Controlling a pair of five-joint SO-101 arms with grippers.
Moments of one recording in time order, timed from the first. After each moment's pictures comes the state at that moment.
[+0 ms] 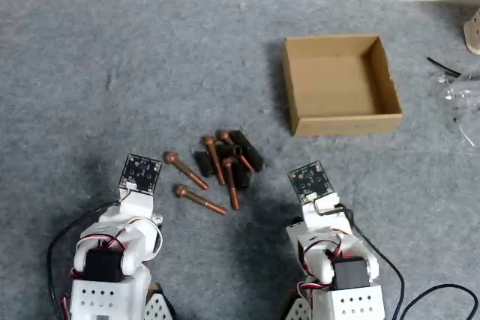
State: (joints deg) left arm -3.3 -103.8 96.0 75.9 -5.5; right arm -12.2 -102.3 95.7 69.8 19.1
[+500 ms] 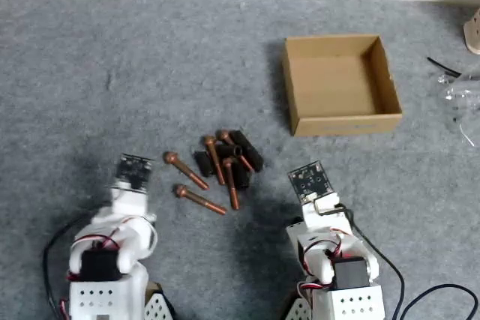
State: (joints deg) left arm -8.0 -103.8 96.0 75.7 -6.0; right arm -12.2 -102.3 95.7 69.8 19.1
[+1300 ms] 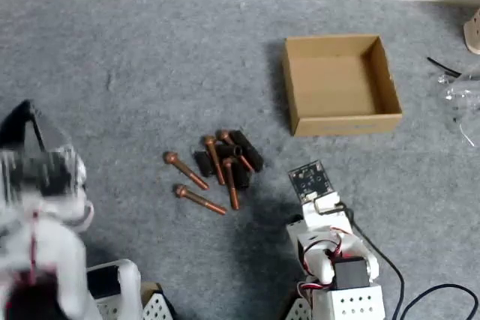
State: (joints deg) left arm -21.1 -79.1 36.3 59.9 -17.2; right arm -12.1 -102.4 95.7 67.9 19.1
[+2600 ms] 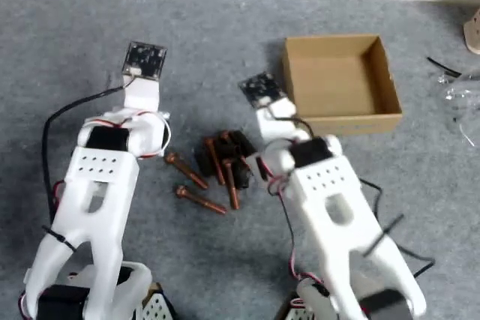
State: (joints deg) left arm -2.0 -27.7 41.2 49.6 -0.5; right arm -27.7 -23.9 34.5 62.8 9.9
